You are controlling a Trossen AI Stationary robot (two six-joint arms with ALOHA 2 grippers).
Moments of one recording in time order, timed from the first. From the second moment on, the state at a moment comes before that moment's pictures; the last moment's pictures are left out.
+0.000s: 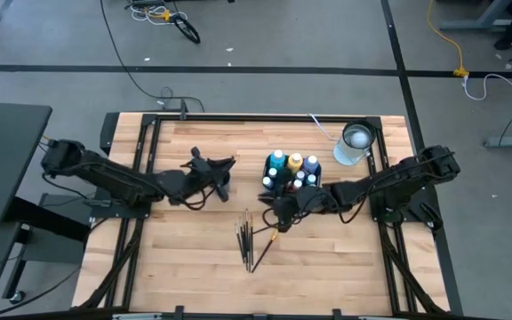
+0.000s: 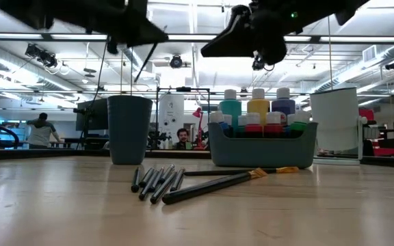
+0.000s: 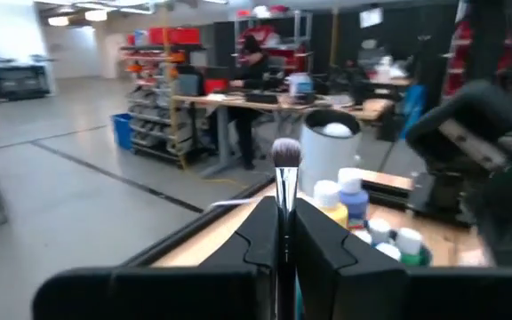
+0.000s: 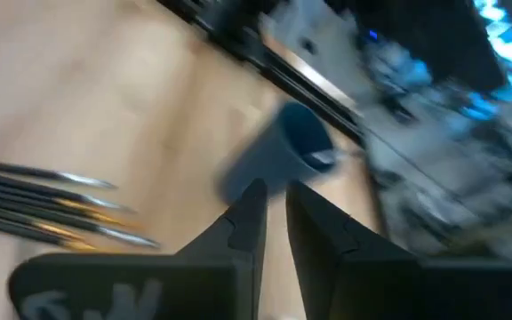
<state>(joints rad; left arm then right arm) -0.15 1.25 0.49 0.81 -0.77 0.00 0.22 1.56 0.87 0.33 0.38 -0.53</state>
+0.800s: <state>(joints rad) -0.07 1.26 0.24 1.02 -0.67 -0.05 0.18 1.56 0.87 0.36 0.10 -0.40</state>
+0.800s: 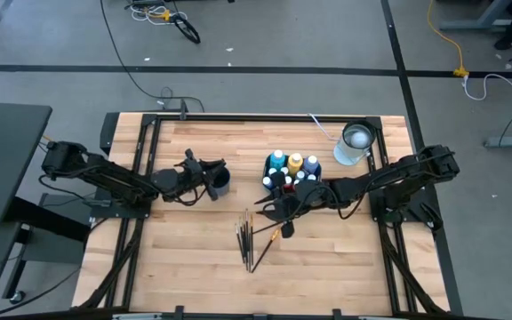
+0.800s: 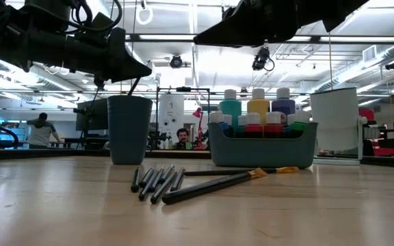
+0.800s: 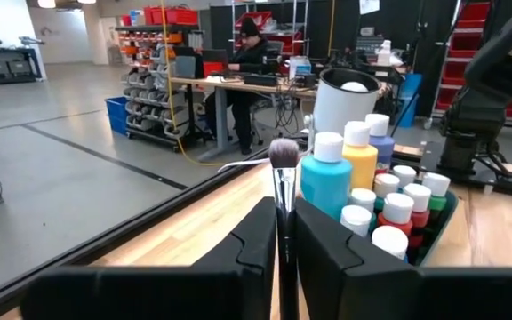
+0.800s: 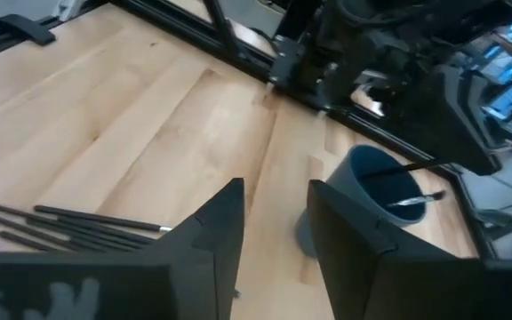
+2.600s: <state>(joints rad) -0.07 1.26 0.27 1.01 -0.60 -0.05 0.23 1.78 0.87 -0.12 -0.02 -0.30</state>
